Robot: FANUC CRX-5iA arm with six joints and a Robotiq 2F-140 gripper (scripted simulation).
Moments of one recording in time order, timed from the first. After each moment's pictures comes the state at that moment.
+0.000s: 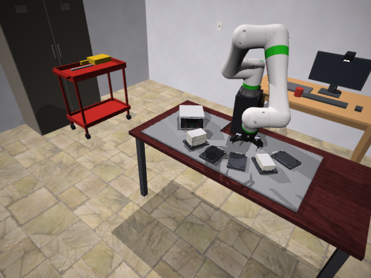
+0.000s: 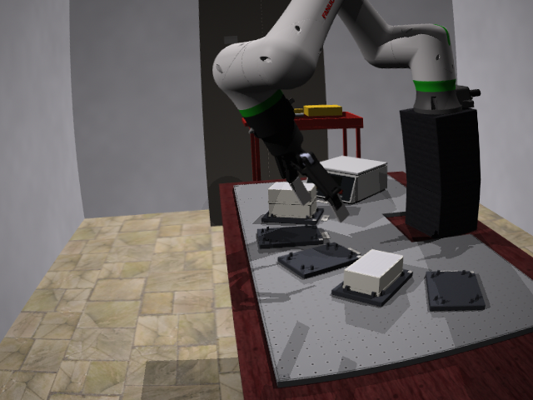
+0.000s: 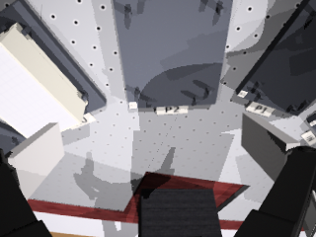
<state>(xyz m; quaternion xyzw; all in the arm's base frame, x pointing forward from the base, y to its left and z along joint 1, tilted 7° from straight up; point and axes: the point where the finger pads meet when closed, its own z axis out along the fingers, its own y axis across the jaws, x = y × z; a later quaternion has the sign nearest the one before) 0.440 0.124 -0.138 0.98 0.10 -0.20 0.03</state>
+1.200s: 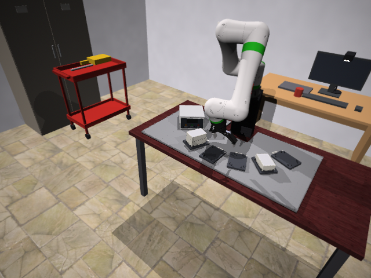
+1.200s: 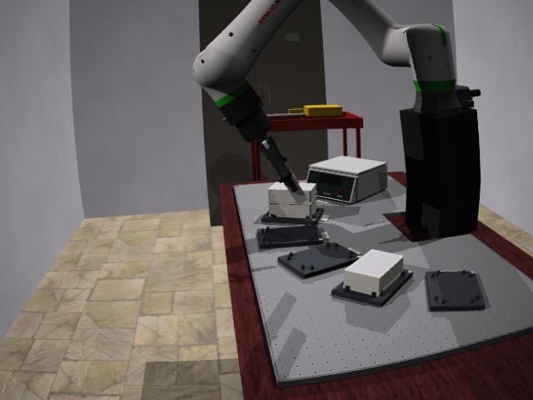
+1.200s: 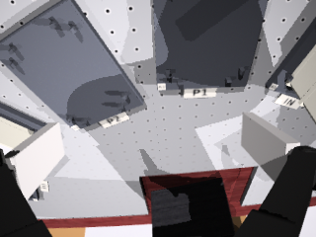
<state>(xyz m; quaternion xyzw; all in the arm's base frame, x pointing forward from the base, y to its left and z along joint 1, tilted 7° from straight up) 0.451 -0.012 -0.133 0.97 -0.10 -0.20 -0.04</state>
